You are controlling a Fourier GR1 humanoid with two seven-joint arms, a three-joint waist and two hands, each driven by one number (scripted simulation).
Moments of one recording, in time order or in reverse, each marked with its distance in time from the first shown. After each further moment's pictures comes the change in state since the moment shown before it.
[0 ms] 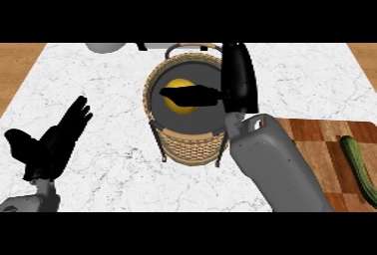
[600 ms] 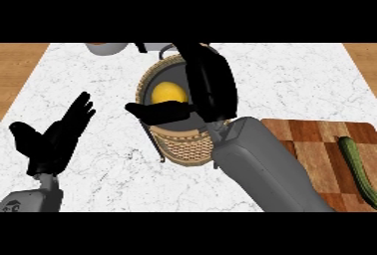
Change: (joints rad) left arm -0.033 0.000 -0.016 0.002 0.000 0.021 0.030; right arm -0.050 -0.010 0.134 0.057 0.287 0.186 0.050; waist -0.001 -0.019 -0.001
